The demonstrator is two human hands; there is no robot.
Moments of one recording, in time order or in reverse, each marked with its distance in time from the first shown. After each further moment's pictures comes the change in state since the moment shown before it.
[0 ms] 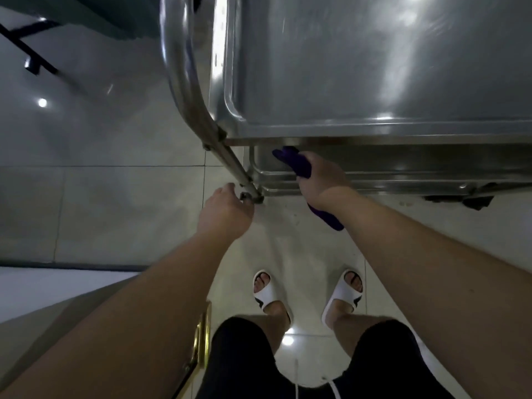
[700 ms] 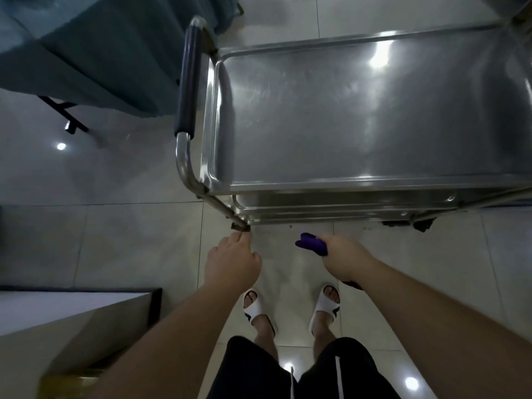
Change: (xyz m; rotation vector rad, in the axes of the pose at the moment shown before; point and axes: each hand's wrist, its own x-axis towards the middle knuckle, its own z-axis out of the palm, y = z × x) left_hand -0.198 0.106 -0.074 0.340 -0.062 0.235; right_hand -0.185 0.046 -0.151 -0.345 -0.273 0.097
